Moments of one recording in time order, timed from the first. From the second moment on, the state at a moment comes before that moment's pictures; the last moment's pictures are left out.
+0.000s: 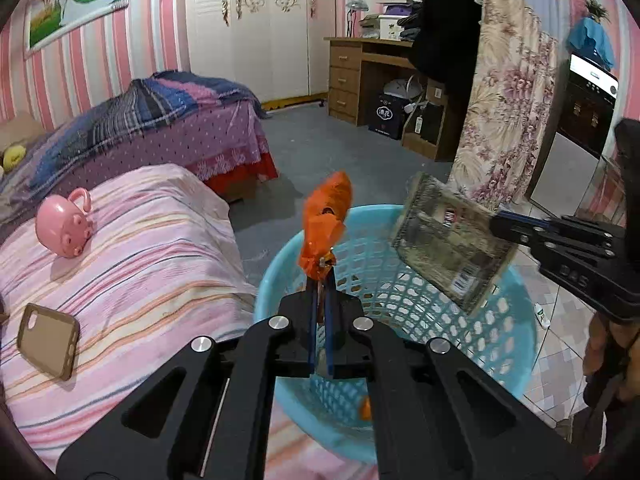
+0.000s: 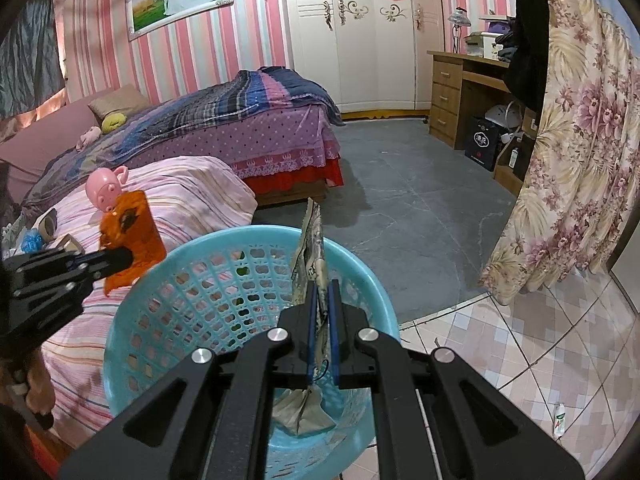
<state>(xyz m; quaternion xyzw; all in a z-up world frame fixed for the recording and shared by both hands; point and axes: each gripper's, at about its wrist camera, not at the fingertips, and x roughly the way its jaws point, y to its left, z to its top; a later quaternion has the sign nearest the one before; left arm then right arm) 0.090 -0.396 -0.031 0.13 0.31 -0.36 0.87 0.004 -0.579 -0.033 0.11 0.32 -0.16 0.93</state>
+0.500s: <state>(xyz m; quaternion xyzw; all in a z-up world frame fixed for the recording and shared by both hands) 0.082 -0.388 -0.041 0.13 0.32 -0.32 0.88 -0.001 -0.567 -0.031 0.09 0.32 -0.17 0.93</state>
